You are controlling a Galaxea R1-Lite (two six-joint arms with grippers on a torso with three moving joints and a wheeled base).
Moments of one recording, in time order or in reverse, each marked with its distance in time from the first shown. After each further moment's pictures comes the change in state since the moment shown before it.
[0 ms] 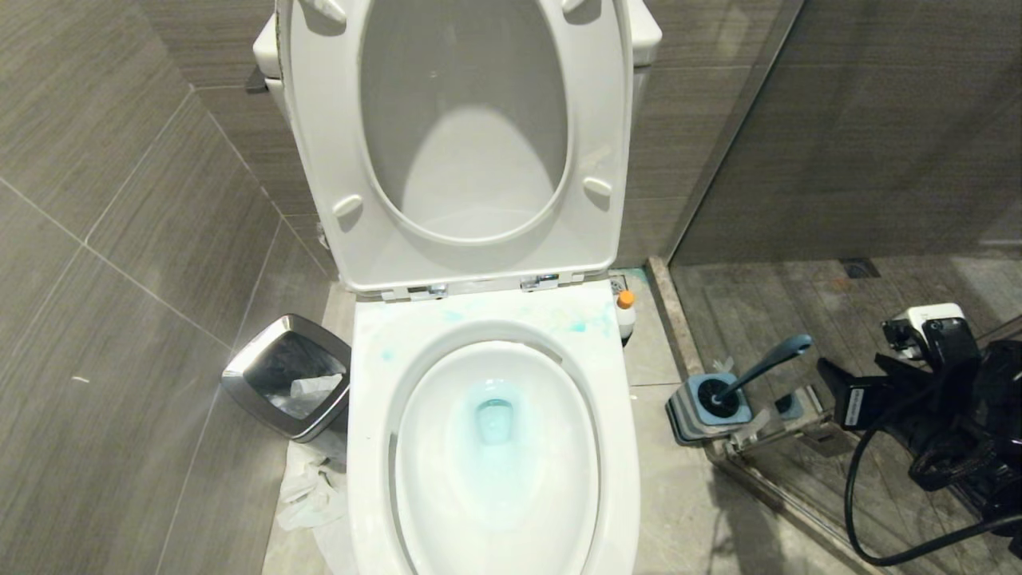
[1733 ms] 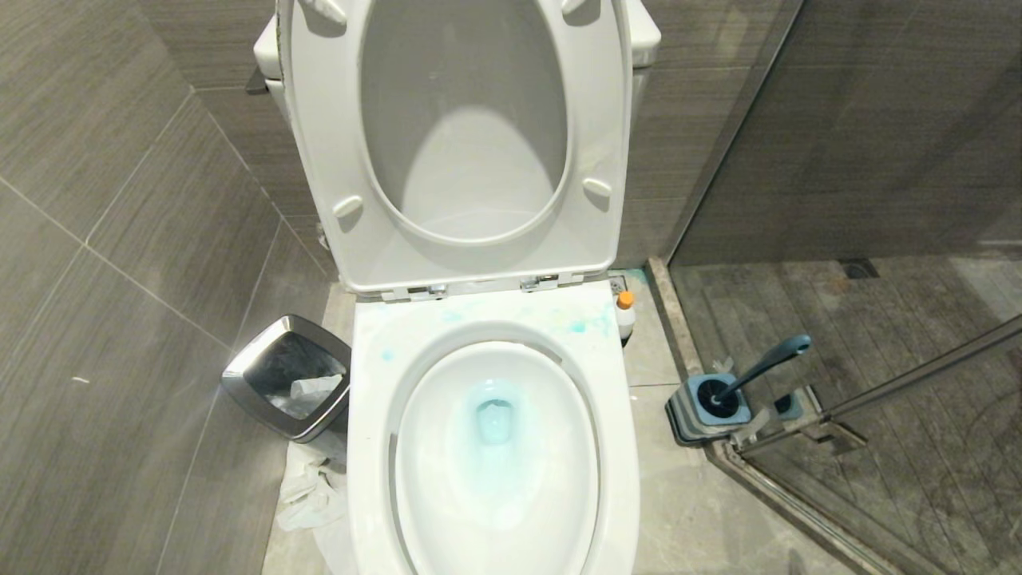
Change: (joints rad) left arm 0.000 0.000 0.000 0.000 0.000 0.000; right arm -0.067 -1.053 0.299 0.444 0.067 -0.221
